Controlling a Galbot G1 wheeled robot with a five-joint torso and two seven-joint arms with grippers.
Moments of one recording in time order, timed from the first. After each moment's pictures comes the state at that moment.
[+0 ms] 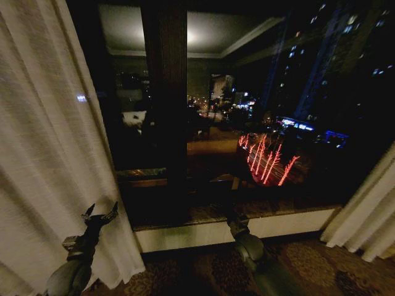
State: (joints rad) left arm 1.43 -1.11 -0.74 -1.89 -0.50 -0.05 -0.06; right arm -1.05 1.14 0.16 1.71 0.32 0.07 0.16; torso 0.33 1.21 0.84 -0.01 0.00
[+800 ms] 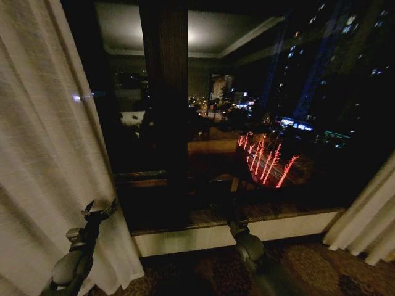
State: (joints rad) left arm 1.29 -1.05 -0.66 -1.74 -0.52 0.00 -0.10; right arm -1.05 1.14 0.16 1.71 0.32 0.07 0.16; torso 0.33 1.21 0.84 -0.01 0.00
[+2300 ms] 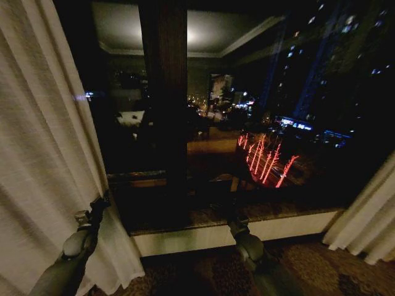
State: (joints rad) left arm 1.12 -1.01 -0.64 -1.55 -0.57 -0.01 -0.06; right arm -1.05 1.14 0.16 1.71 0.32 0.07 0.16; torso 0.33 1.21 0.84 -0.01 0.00
